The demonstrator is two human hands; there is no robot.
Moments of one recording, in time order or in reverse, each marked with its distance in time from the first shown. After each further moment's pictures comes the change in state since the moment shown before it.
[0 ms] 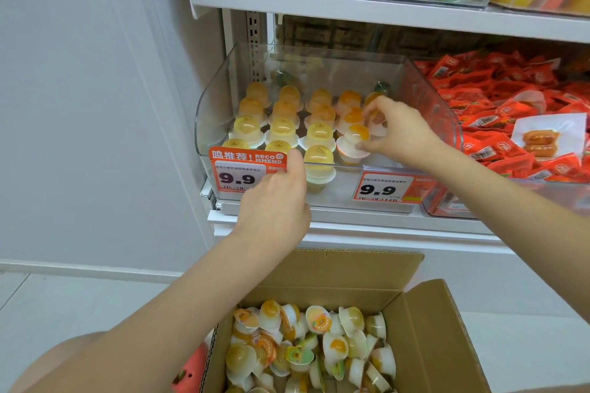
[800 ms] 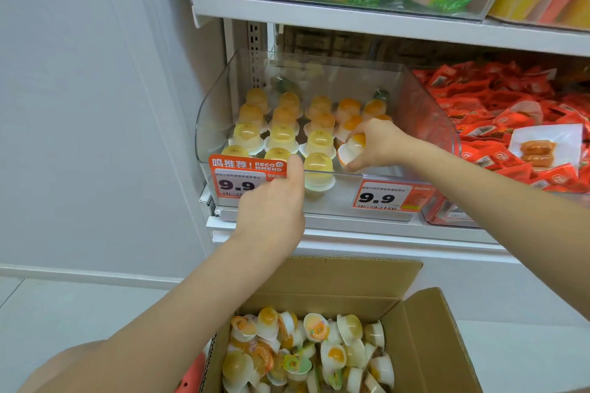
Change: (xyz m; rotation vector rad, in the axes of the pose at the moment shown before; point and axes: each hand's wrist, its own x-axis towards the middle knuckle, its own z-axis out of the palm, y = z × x) left_hand 0.006 -0.002 0.001 0.148 0.012 -0.029; right_hand 0.029 -0.009 0.017 -0.181 -0.274 0.050
